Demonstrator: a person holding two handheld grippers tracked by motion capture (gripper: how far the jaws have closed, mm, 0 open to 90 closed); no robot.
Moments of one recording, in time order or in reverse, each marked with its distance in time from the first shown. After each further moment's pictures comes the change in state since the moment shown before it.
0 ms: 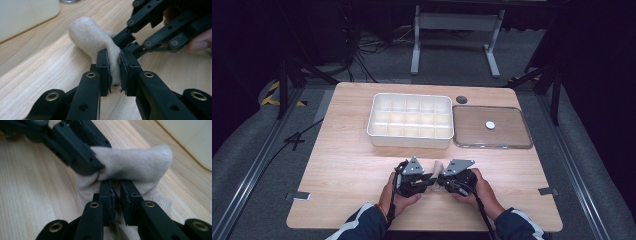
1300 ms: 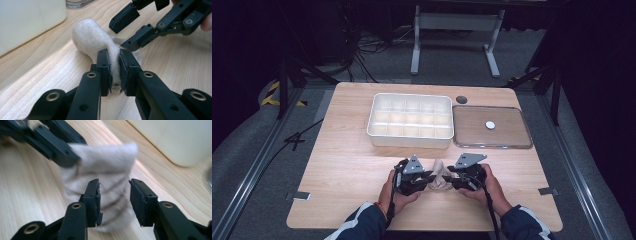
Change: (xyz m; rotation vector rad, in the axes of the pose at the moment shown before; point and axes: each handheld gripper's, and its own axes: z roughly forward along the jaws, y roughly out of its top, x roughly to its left) left arm 0.001 0.005 -0.004 -0.004 0.041 0.017; right arm -0.022 -0.005 -0.021 -0.020 -0.036 0.048
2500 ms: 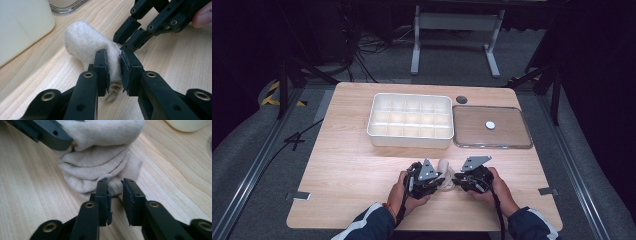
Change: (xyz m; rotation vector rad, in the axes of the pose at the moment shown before) left arm -0.024 0.010 0.020 0.041 0.055 0.116; right arm -0.010 -0.022 -0.003 0.096 0.029 0.019
